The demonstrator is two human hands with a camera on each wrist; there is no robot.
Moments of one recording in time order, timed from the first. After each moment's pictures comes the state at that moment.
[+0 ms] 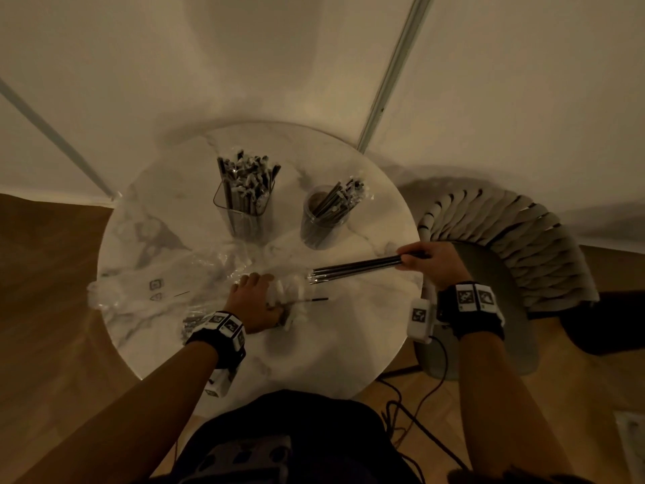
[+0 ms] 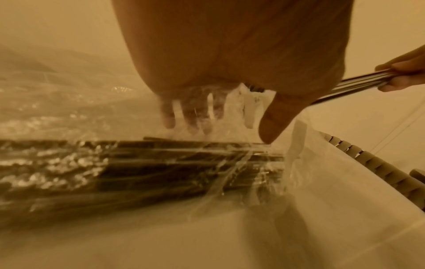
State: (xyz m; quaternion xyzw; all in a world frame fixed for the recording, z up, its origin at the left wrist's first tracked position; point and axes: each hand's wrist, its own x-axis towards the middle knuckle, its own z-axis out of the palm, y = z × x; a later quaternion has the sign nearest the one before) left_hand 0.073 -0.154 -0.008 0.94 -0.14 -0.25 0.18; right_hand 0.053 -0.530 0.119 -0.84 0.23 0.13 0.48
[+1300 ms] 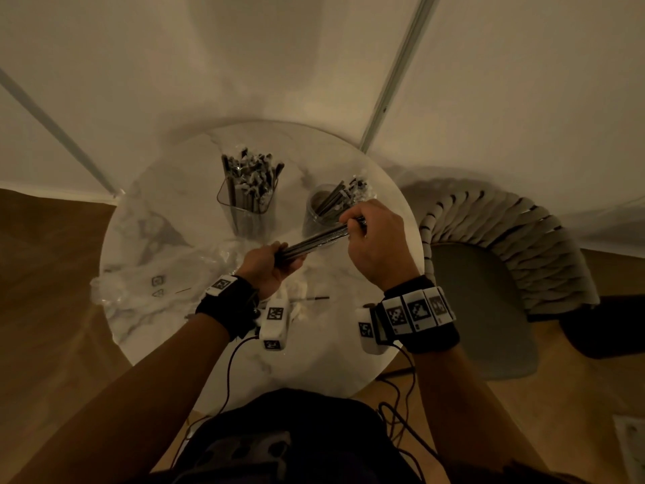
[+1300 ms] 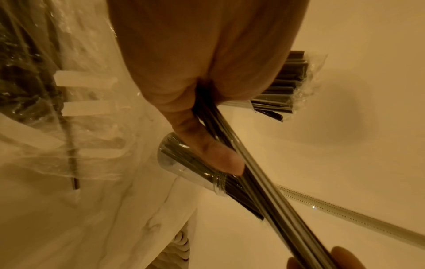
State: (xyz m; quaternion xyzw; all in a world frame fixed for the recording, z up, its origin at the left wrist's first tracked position) left_hand 0.117 -0.208 0.076 0.37 0.35 -0.27 0.82; right_hand 0.075 -0.390 0.186 -0.93 0.00 -0.11 0.35
